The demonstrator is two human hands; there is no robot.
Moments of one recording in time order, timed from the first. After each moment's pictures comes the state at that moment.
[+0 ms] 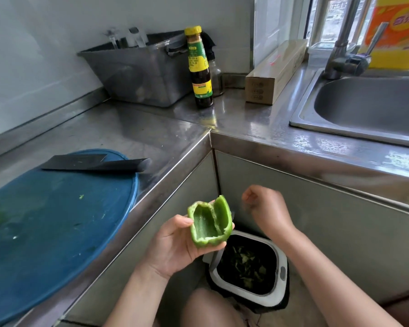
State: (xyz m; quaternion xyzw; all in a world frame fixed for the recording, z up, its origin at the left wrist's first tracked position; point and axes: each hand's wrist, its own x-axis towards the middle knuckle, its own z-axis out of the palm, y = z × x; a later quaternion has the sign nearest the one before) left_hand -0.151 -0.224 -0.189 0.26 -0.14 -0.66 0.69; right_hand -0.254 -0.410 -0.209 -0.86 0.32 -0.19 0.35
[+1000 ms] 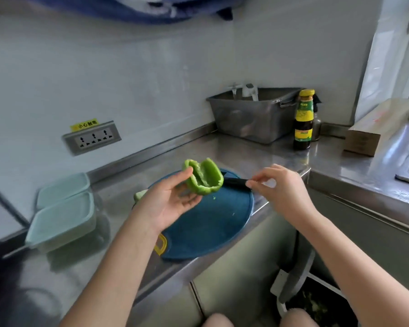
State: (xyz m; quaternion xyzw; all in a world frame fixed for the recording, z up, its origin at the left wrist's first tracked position) left_hand -0.116 -0.049 0.000 0.52 -0.08 -0.27 0.81; right_hand -0.182 -0.270 -0.047 -0.89 0.08 -0.32 0.33
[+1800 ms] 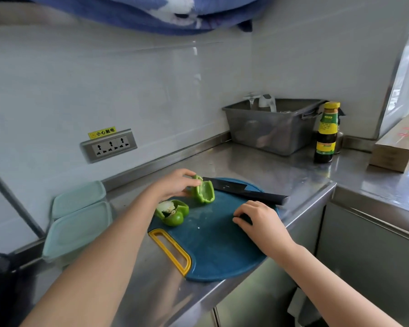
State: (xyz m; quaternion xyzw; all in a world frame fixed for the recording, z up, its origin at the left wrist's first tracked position) left_hand 0.032 -0.032 -0.014 0.85 -0.17 -0.19 0.46; right_hand -0.128 -0.207 -0.095 -0.94 -0.01 -0.24 0.24
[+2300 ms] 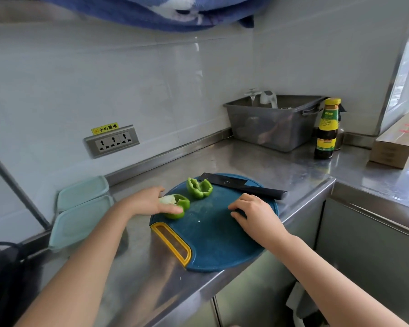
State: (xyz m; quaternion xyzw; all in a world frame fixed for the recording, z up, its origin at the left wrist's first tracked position) left_hand 0.001 0.040 -0.018 0.96 -0.18 -0.15 0.14; right_hand -0.126 -0.200 -0.089 -0.95 -0.04 -0.21 0.23
